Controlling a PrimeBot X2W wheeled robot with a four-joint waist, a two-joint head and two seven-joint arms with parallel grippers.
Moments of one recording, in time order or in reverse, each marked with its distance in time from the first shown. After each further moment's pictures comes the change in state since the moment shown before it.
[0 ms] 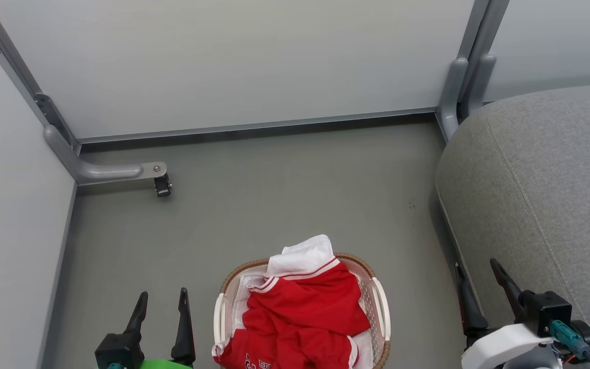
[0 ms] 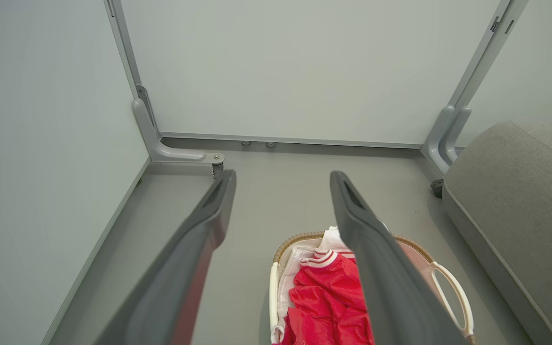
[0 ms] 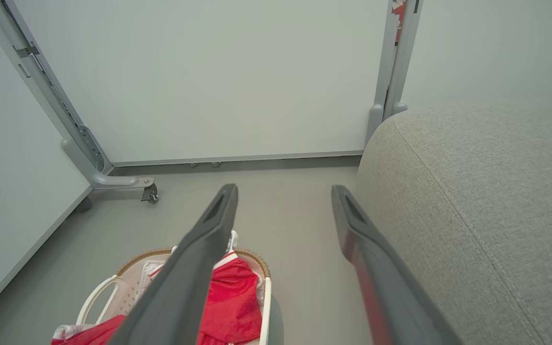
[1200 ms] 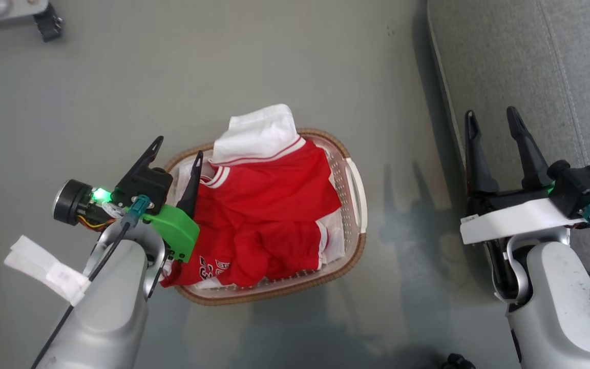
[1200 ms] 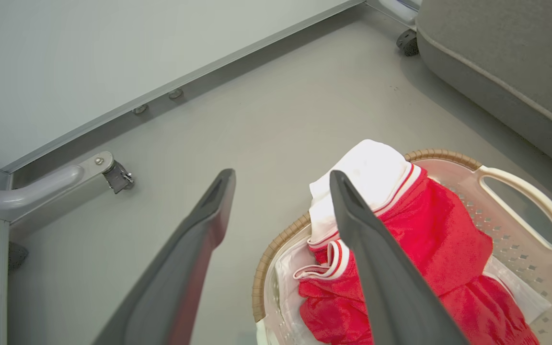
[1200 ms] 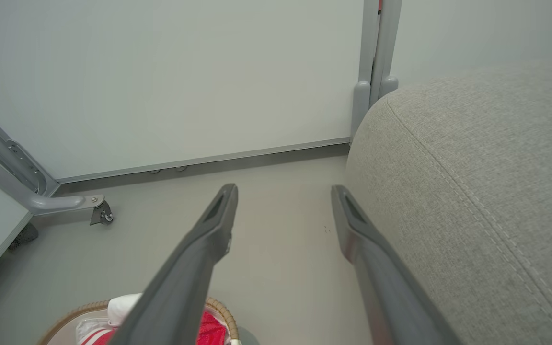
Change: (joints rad) left arm -0.640 0.116 -0.182 0.378 0.195 -0.103 0.027; right arm -0.356 -0.002 -0.008 -0.103 0.075 0.000 0.000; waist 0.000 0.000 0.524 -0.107
